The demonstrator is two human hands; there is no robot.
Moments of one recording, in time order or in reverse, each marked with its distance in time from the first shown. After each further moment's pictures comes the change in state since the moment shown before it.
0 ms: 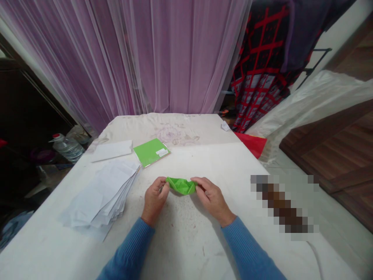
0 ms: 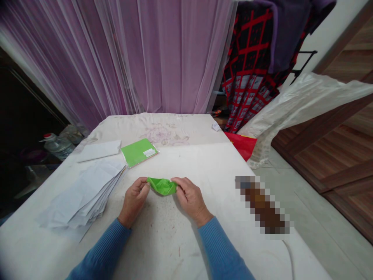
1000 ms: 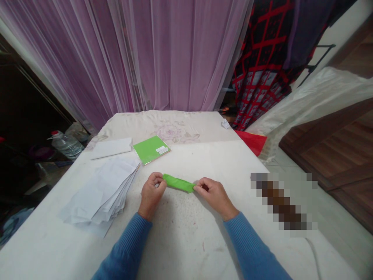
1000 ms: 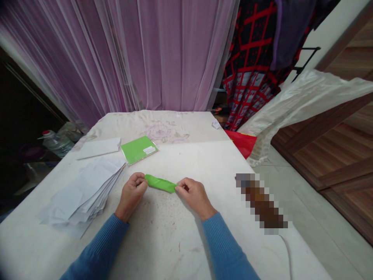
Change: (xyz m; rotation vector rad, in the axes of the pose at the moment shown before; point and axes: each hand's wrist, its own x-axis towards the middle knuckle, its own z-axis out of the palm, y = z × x) left_hand 0.006 -0.008 -0.006 -0.016 0.045 -0.195; right_hand 0.002 0.004 -0.011 -0.156 -0.122 0.295
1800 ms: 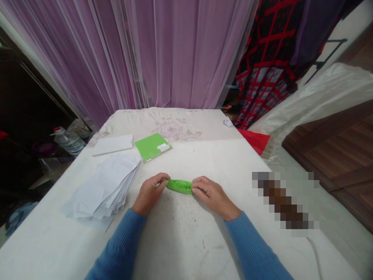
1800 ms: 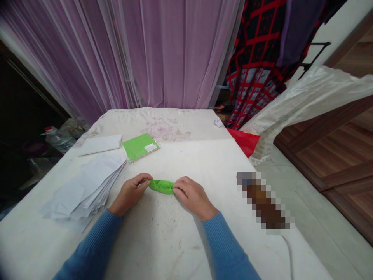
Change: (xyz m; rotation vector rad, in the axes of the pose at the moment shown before) left_hand 0.005 -0.002 -0.023 0.274 -0.280 0.196; right_hand -0.004 -0.002 -0.002 -0.081 -0.180 -0.275
